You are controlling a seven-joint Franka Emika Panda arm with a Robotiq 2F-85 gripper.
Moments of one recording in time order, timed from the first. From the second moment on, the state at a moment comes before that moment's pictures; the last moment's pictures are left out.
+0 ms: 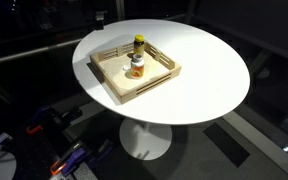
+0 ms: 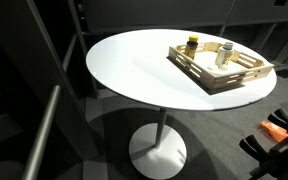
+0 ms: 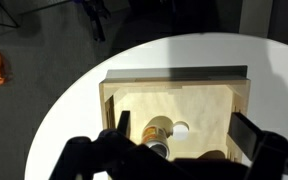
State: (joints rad) arm -0.03 -0.31 0.03 -2.37 0.01 1.94 0.28
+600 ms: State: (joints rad) arm -0.03 -0.14 0.01 -2.39 0.02 2.19 0.28
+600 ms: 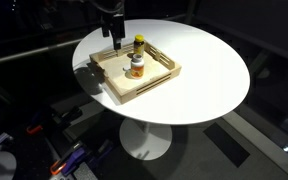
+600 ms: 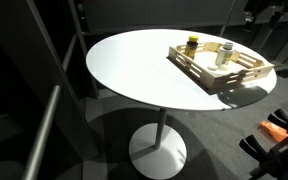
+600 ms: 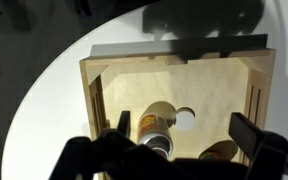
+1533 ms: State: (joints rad) arm -0.03 0.15 -0.02 -2.30 0.12 2.36 0.28
